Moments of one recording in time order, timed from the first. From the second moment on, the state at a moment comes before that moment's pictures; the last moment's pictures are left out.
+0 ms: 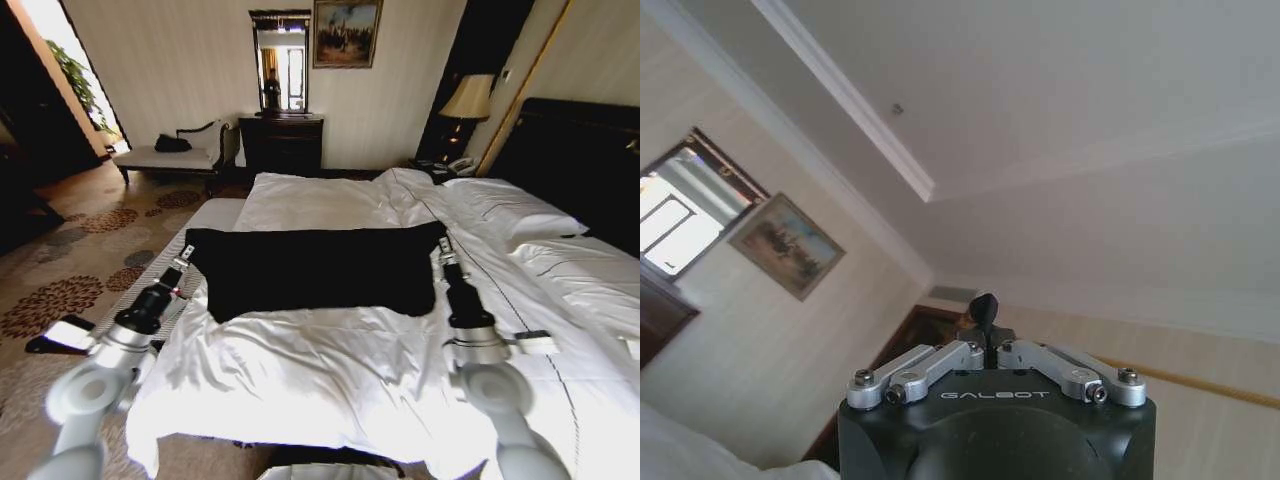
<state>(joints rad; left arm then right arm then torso) 1.39 -1.16 -0.96 -2.31 -1.44 0.32 0.34 -1.41 1.11 0.73 2.40 1.22 0.08 -0.05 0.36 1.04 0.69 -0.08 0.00</state>
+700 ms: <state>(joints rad) 0.81 -1.22 -0.48 -1.19 -0.97 0.27 0.32 -0.81 1.22 0.23 1.37 1.03 -0.08 0.13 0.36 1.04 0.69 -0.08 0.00</state>
